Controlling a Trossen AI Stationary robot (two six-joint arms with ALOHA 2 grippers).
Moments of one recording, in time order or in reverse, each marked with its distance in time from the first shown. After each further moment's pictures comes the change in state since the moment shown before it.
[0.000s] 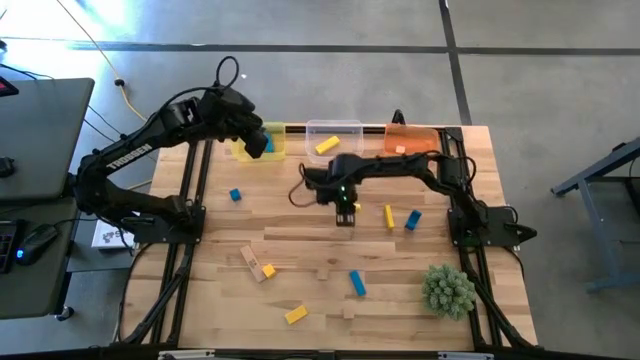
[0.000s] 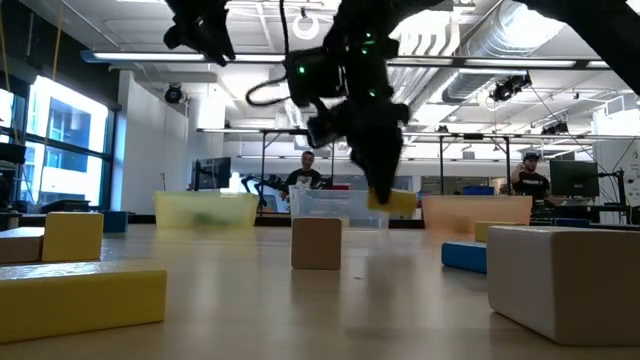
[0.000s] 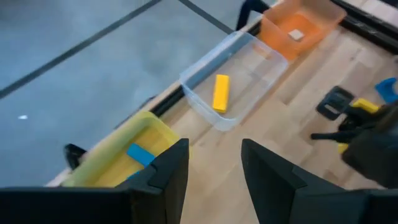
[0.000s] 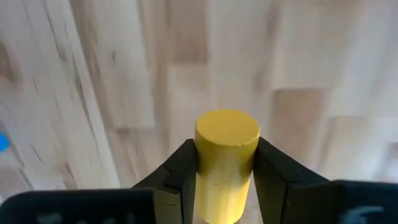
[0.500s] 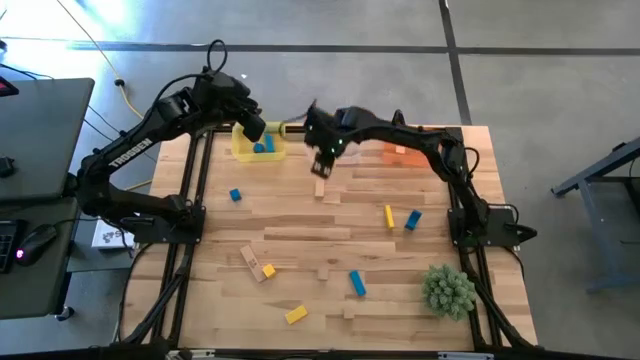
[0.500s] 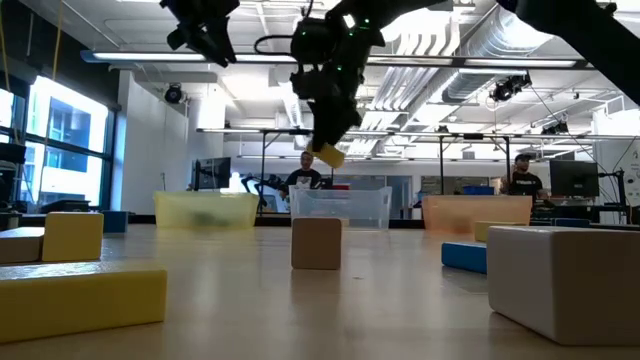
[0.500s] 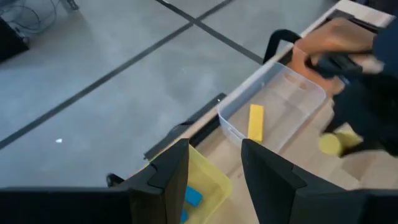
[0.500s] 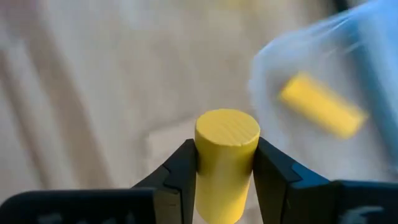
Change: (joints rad) left arm 0.129 0.010 0.000 0.123 -0.001 0.138; right arm -0.206 -0.001 0.298 0.147 0.050 0.122
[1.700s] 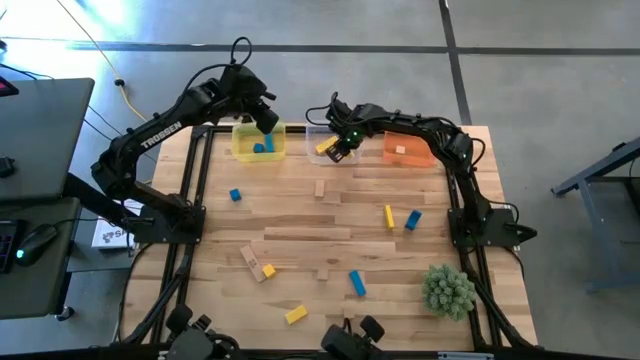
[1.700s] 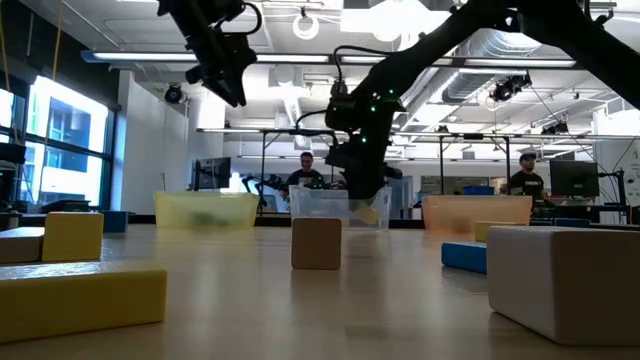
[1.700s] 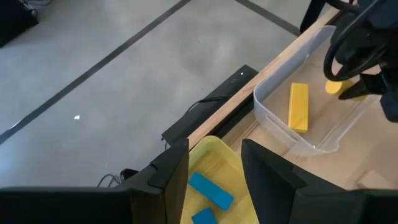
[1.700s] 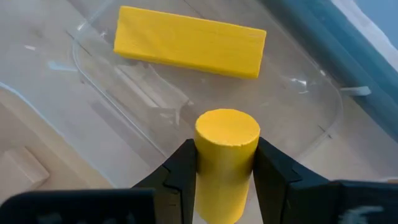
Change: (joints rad) left arm 0.111 0.208 0.000 0.077 0.019 0.094; right arm -0.226 0.000 -0.369 0.292 0.038 0.181
